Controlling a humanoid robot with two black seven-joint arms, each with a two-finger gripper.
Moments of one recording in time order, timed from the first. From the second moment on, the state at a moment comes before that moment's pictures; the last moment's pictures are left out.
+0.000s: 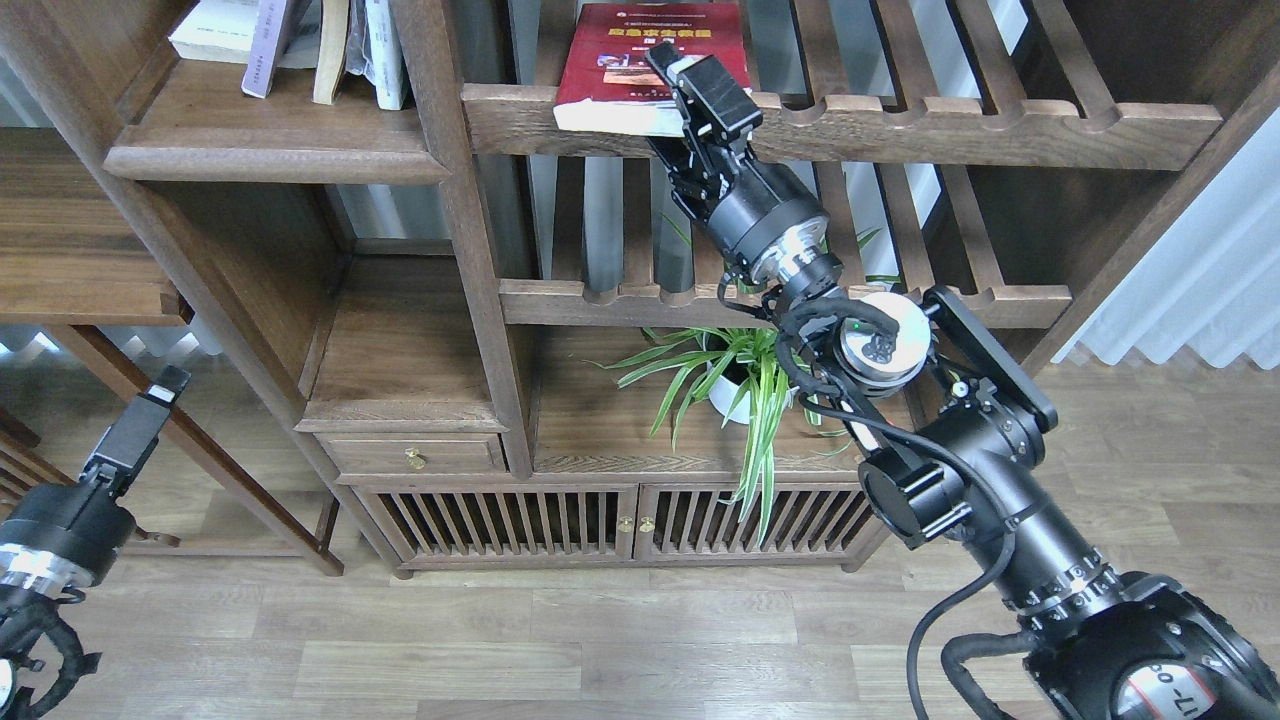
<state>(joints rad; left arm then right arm) 0.07 0.31 -1.54 -1.13 0.14 -0.49 0.11 0.61 0.02 1.10 1.22 0.30 0.04 -0.04</state>
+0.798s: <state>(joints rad) 0.07 0.31 -1.59 -1.13 0.14 -0.49 0.11 0.59 0.01 1.14 1.28 0.33 0.14 -0.03</state>
